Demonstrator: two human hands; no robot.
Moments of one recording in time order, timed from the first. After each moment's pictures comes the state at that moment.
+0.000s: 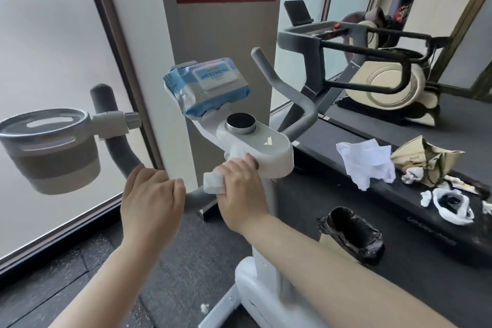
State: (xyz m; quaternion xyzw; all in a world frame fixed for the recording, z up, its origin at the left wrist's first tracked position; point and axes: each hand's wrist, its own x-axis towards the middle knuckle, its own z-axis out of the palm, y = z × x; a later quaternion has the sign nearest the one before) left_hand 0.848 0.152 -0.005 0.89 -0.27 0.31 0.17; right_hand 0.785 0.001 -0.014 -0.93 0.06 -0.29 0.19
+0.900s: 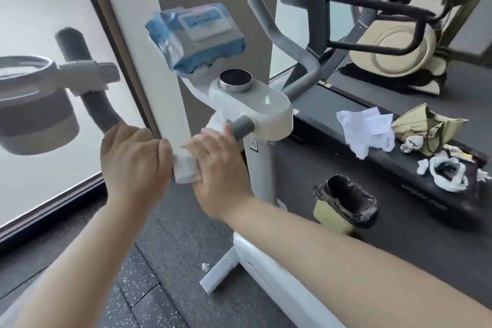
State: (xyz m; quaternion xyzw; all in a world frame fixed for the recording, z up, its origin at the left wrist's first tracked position) left_hand 0.854 0.153 -0.010 0.88 -0.26 0.35 0.18; right_hand 0.777 0.023 -0.029 -0.93 -0.03 -0.30 0.19
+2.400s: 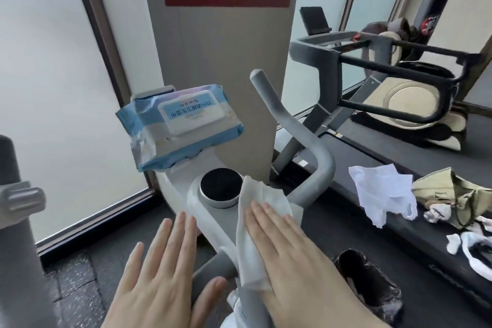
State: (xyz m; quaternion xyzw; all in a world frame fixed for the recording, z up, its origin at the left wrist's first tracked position) left_hand 0.862 0.056 -0.001 0.93 -0.33 0.12 0.13; right_hand 0.788 -0.130 0.022 -0.99 0.02 -0.12 0.05
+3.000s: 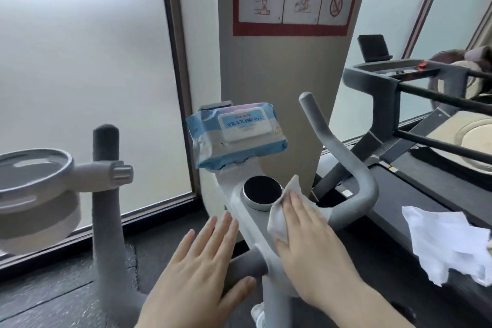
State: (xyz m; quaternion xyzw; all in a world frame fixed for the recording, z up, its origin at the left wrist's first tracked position) left_hand 0.851 0.065 0.001 0.94 -0.31 0.10 0.02; right_hand 0.818 -0.141 0.016 -0.99 0.05 -0.13 0.01
